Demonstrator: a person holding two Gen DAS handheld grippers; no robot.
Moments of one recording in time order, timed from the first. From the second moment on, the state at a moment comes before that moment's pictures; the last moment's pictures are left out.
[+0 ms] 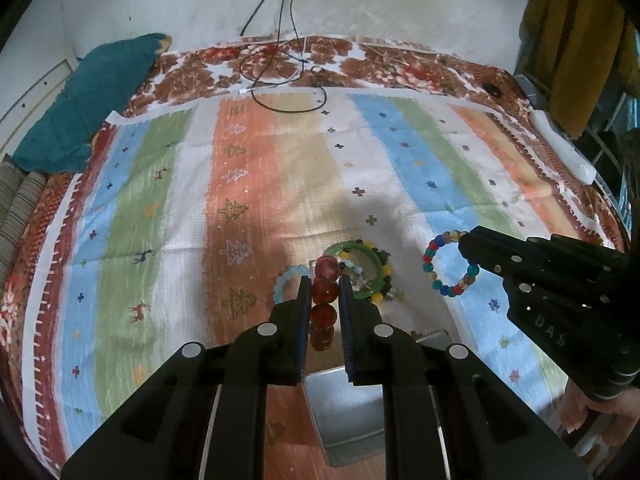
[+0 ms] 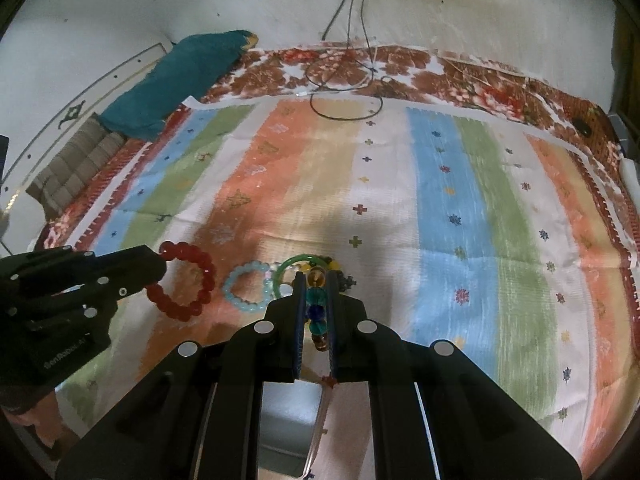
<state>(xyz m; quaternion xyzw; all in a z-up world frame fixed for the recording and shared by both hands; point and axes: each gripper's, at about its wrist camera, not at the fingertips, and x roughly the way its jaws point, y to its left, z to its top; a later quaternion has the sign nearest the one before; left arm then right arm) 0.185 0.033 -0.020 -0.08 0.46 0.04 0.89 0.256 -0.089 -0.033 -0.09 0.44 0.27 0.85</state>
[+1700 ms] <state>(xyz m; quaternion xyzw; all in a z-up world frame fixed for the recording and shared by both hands) 0.119 0.016 -0.009 -0.08 0.43 0.06 0.90 0.196 -0.107 -0.030 -0.08 0.44 0.27 0.85</state>
